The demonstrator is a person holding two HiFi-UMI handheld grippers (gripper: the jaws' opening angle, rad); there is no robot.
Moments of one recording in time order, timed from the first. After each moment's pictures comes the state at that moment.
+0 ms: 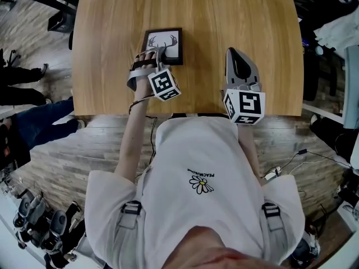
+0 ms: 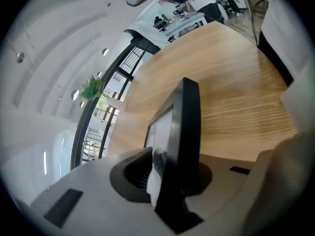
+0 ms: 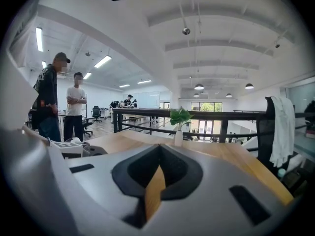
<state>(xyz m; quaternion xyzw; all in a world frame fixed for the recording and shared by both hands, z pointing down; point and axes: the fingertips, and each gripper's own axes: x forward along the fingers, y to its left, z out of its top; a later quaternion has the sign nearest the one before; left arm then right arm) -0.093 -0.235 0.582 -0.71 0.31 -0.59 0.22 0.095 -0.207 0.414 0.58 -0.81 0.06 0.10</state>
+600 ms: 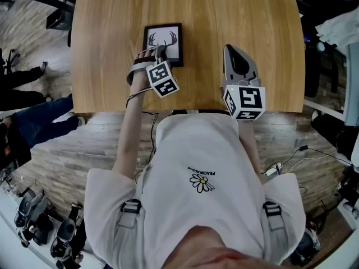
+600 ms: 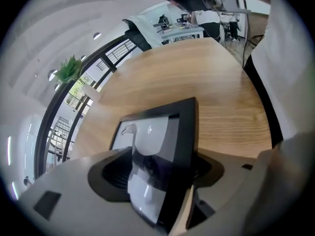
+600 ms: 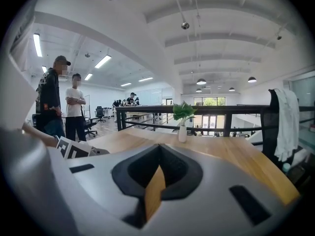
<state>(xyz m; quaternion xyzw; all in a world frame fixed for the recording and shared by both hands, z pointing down) -0.086 -0.201 0.621 -0.77 0.21 -0.60 0.08 0.088 -0.205 0.427 0.56 -0.82 0.09 0.11</state>
